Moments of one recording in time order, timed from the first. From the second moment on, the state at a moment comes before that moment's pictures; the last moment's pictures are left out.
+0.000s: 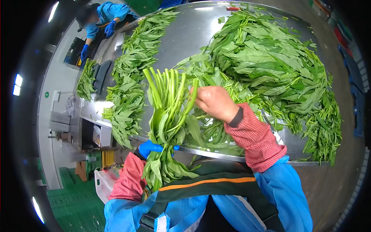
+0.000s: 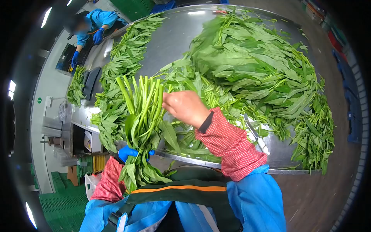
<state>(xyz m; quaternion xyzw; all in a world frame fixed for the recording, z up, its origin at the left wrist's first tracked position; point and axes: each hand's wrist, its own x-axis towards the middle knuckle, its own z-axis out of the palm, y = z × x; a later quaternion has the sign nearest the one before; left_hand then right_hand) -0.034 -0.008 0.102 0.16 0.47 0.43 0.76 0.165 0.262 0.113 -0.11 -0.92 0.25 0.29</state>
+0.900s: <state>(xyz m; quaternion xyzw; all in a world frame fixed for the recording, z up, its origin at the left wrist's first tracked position) -0.046 -0.016 0.099 0.28 0.62 0.31 0.66 0.209 0.330 0.074 -0.27 -0.39 0.78 0.41</state>
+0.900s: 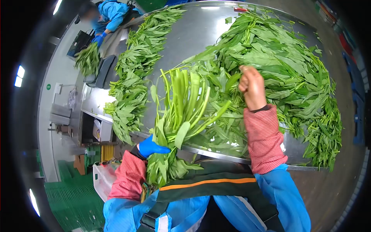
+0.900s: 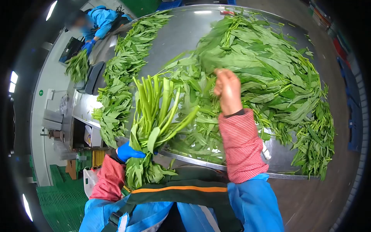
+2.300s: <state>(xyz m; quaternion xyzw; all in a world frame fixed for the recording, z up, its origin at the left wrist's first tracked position) -0.013 0.026 0.106 0.32 0.75 0.46 0.34 0.214 0.304 0.038 -0.38 -0.53 0.69 0.32</state>
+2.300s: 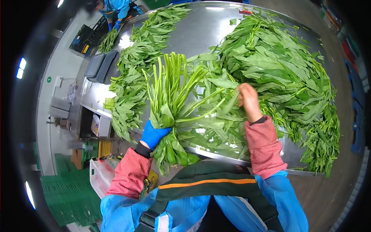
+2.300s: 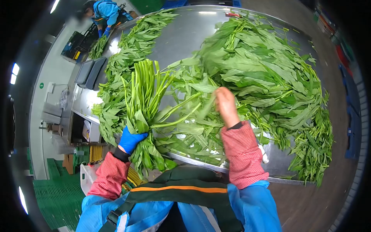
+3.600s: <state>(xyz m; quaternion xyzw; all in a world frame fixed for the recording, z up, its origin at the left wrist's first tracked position) -0.028 0.015 0.107 0.27 0.73 0.39 0.50 0.201 0.270 0.061 -0.10 -0.87 0.45 0.16</state>
